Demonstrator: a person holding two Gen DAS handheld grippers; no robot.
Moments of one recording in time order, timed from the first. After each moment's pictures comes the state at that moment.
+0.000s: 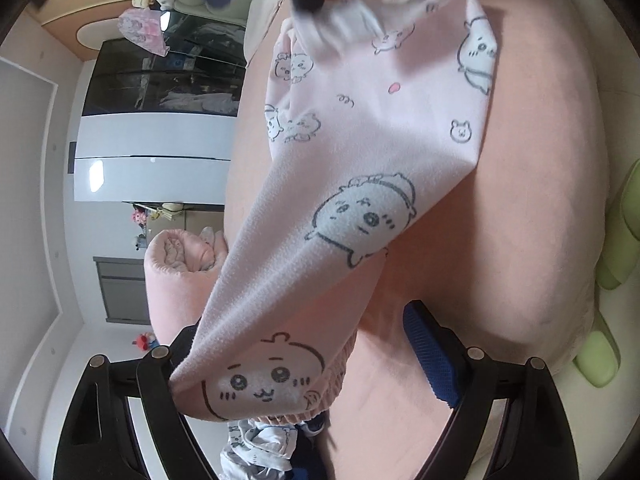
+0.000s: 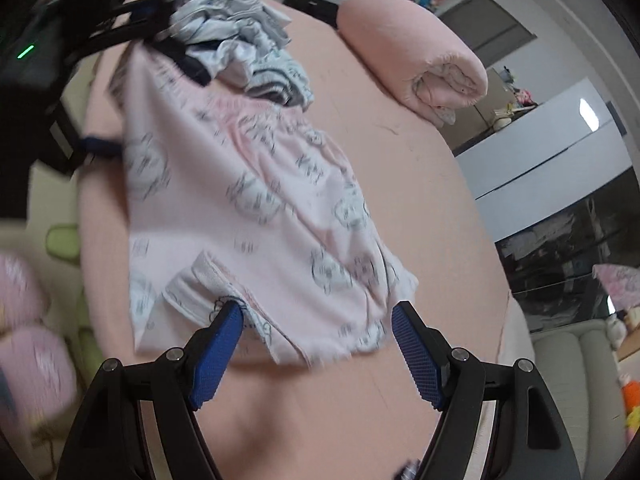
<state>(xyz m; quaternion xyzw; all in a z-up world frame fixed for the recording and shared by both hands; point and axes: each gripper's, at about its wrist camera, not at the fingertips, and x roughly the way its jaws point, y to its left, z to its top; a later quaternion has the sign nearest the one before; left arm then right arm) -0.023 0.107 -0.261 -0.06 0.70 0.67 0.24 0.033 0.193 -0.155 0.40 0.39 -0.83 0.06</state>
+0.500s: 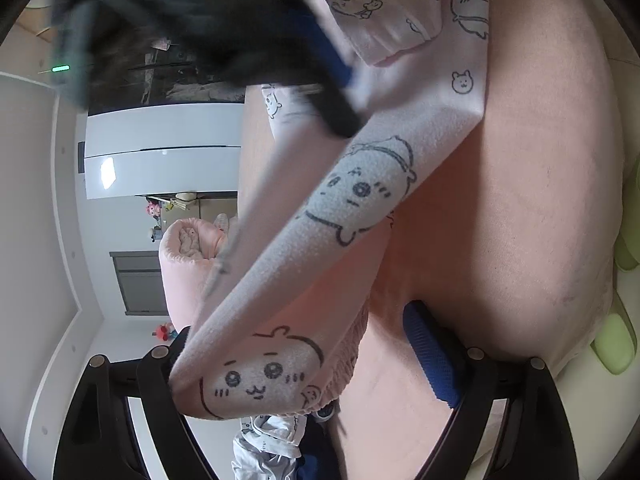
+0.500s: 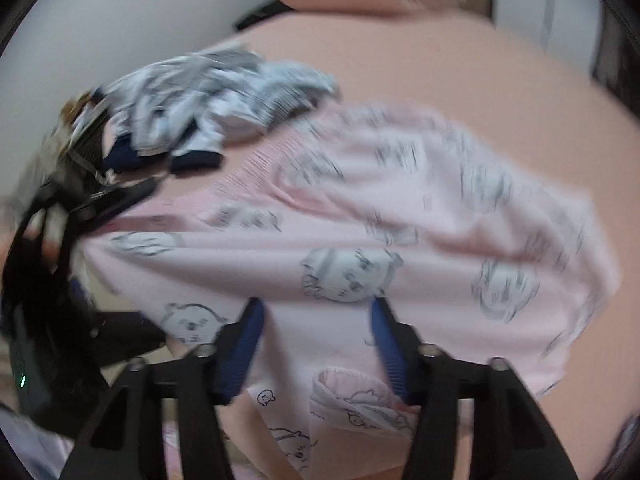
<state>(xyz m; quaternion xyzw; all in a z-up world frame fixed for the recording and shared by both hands) -0.020 0.091 -0.282 -0.05 0.72 0.66 0.21 -0.049 0.213 -0.202 0.55 -0.03 -0.82 0.16</state>
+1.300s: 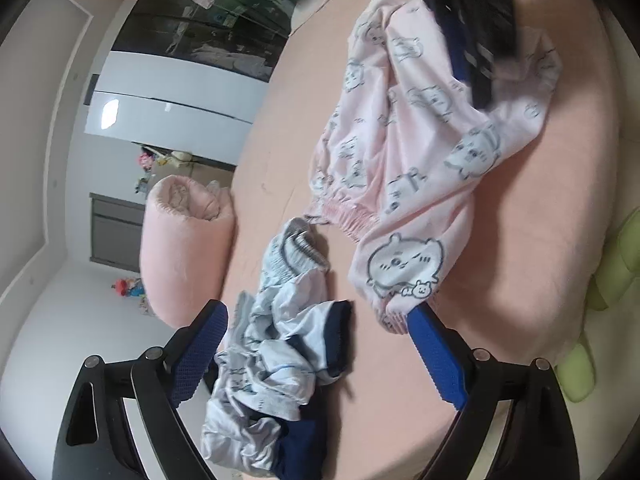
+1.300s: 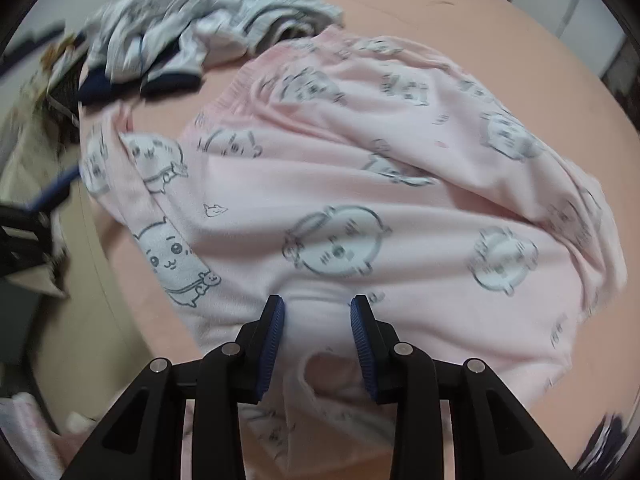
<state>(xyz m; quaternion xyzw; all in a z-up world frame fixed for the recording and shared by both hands) -0.053 0.062 -0.209 -0.12 0.62 0.74 0.24 -0.015 0.192 -0.209 0.59 0.04 -0.79 0.14</state>
